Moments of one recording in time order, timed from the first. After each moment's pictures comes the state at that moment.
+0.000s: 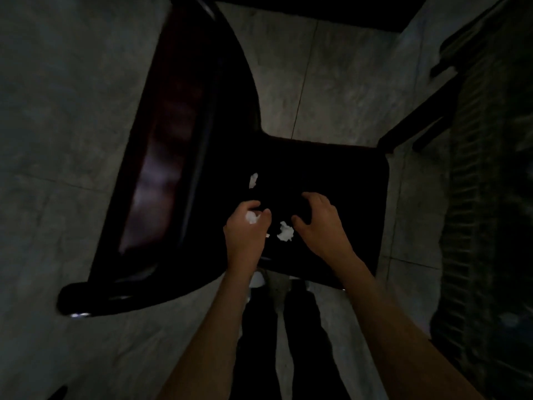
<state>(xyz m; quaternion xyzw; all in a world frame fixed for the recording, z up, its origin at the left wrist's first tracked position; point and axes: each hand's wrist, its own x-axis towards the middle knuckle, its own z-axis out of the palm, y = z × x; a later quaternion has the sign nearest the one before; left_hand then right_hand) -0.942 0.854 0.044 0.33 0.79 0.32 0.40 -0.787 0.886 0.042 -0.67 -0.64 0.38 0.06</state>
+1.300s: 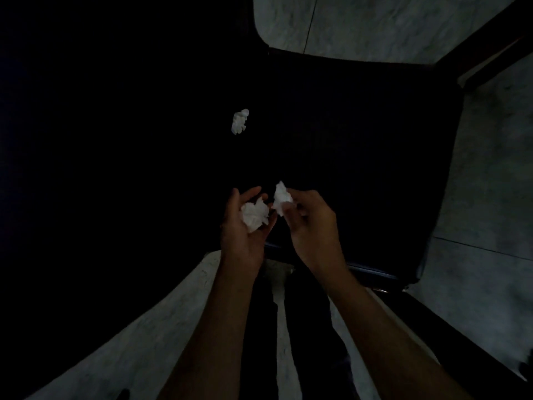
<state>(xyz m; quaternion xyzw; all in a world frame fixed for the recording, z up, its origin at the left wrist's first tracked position) -0.927 0.824 -0.150 -0.10 0.59 0.51 0.61 -0.816 0.836 -0.131 -0.66 -0.49 0.51 0.25</state>
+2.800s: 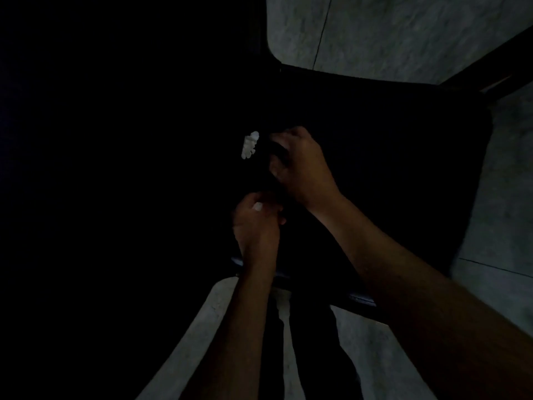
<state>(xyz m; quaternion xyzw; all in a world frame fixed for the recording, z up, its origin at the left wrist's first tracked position) -0.923 0.887 -0.168 0.12 0.81 0.36 0.45 -0.852 0.980 -0.159 -0.58 -0.67 0.44 0.16</state>
